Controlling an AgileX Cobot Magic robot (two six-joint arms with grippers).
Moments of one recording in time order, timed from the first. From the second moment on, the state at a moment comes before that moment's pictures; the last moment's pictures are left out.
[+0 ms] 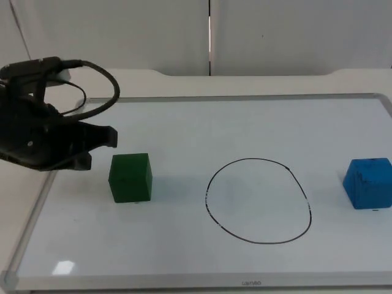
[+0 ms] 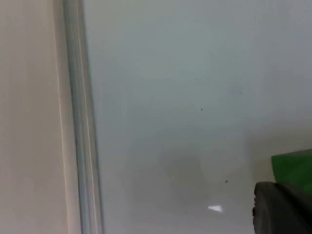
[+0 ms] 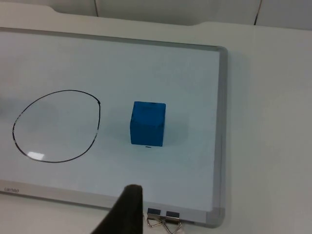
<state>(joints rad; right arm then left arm) 0.11 0.00 -0.53 0.00 1.08 -0.03 -0.19 1.82 -0.76 -1.46 0.13 1.25</state>
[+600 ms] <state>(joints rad) 0.11 0.00 -0.53 0.00 1.08 -0.04 -0.19 1.97 -0.81 -1.46 0.17 1.27</state>
